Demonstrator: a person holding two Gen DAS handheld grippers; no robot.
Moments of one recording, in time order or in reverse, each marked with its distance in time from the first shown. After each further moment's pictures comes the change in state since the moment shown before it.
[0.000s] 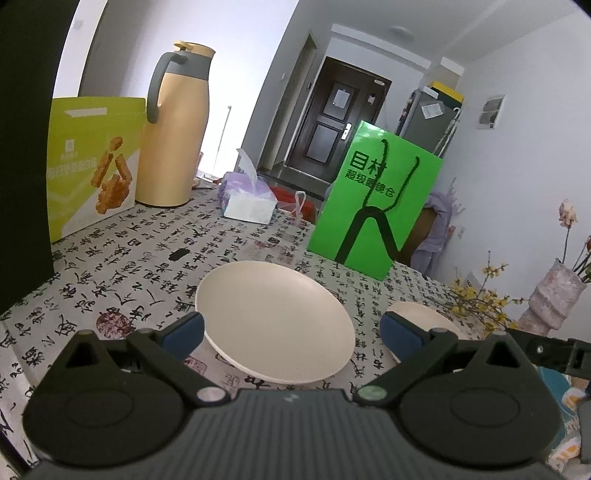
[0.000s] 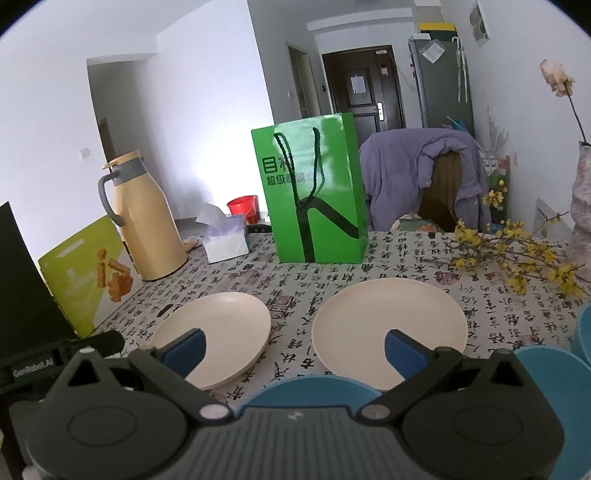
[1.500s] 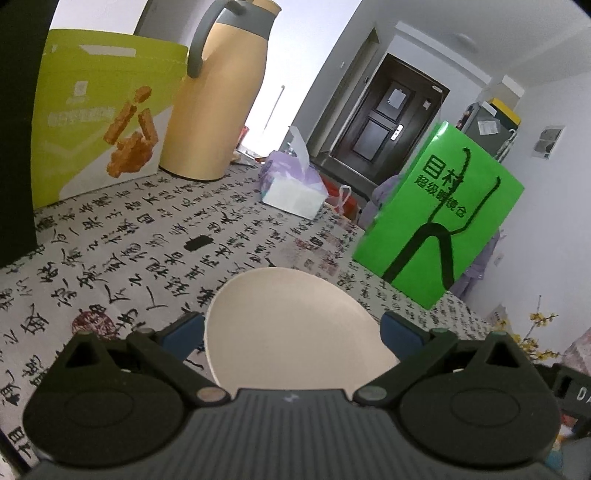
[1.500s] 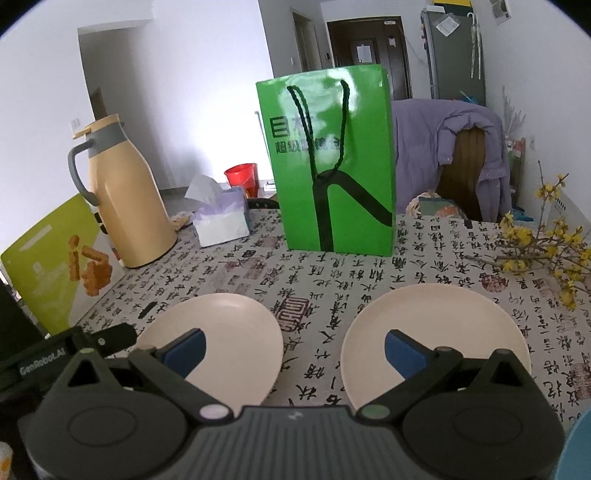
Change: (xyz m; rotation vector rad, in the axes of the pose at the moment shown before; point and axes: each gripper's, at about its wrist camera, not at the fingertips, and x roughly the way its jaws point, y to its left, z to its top) left arm 0.086 0.028 0.020 -0.178 0.044 0.103; right arm 0.110 0.025 0.032 -0.017 0.115 -0.017
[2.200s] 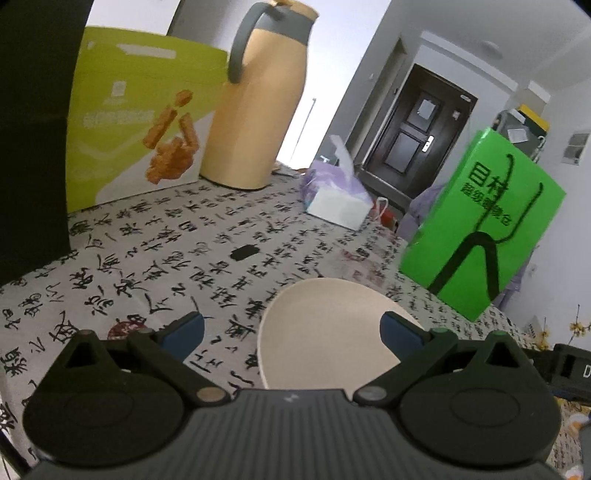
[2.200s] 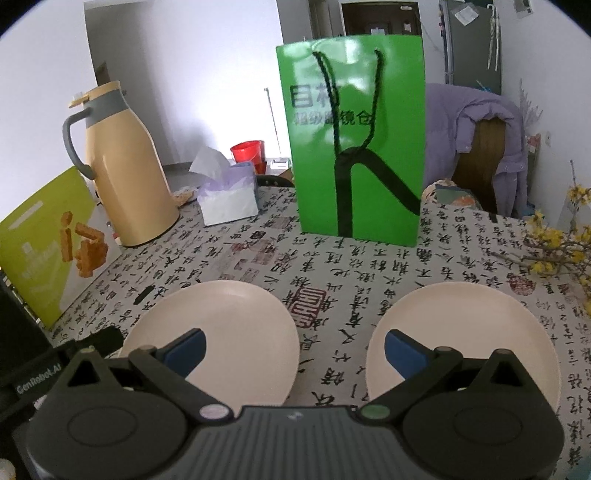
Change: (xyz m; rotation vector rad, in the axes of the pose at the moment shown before) left arm 0.013 0.023 -0.002 -0.018 -0.042 0.113; right arm 0.044 0.021 0.009 -0.042 0.083 0.005
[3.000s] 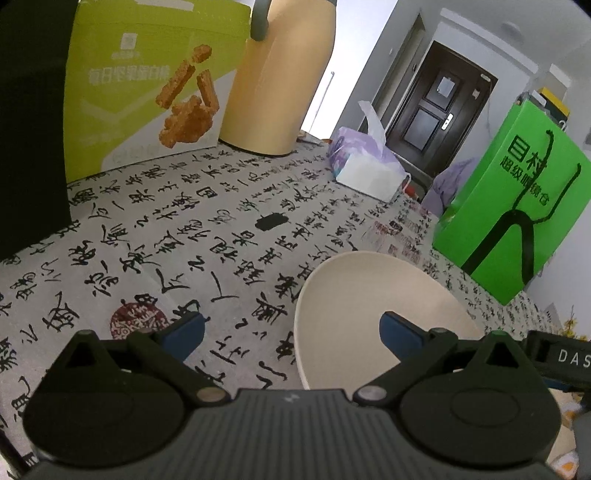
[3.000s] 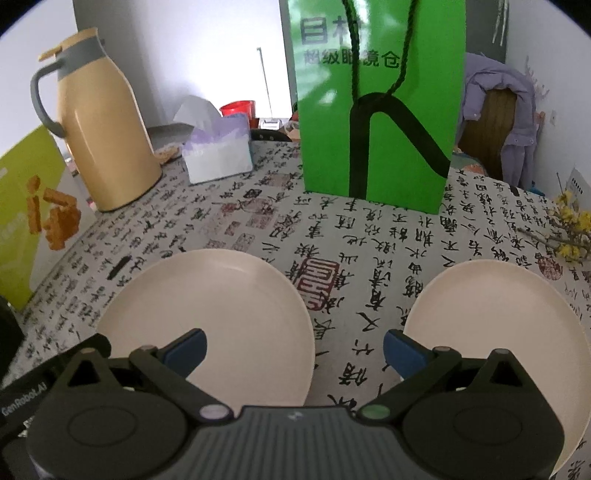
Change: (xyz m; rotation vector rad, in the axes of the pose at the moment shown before) left arm 0.035 0.015 -0.007 -0.001 0.085 0.059; right arm 0.060 0.015 0.002 -0.020 0.135 -0.058
